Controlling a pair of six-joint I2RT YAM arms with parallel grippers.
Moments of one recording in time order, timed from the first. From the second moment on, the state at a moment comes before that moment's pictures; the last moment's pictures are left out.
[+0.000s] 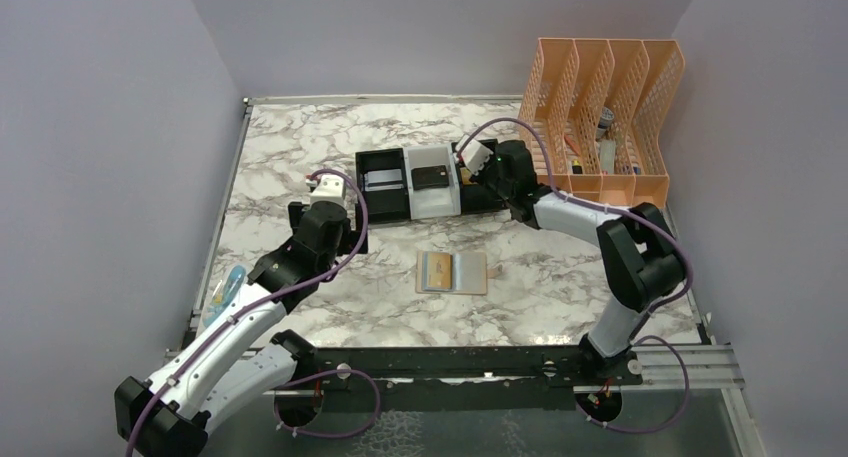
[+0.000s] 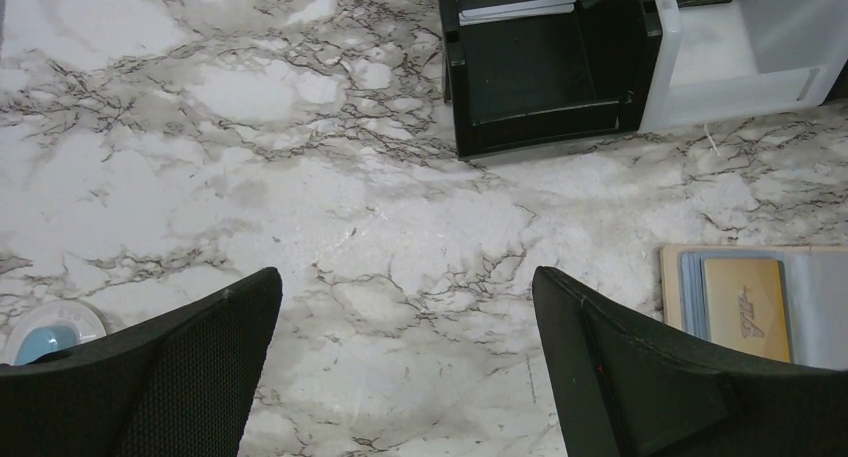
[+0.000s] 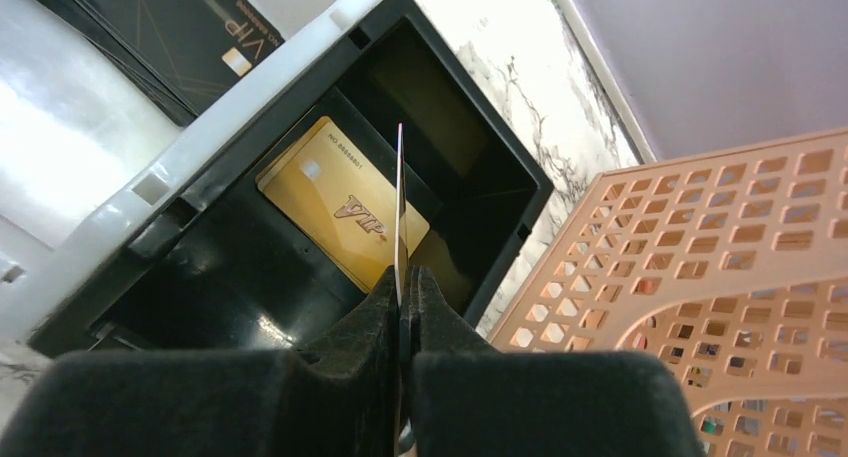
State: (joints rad) left arm -0.59 0.81 0.70 -0.51 -0.47 -0.31; right arm 0.49 1.72 0.99 0.29 0.06 -0.68
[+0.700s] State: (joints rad) left arm -0.58 0.80 0.70 -0.51 -0.51 -0.29; right arm 0.48 1.95 1.10 0.30 0.09 -0.84
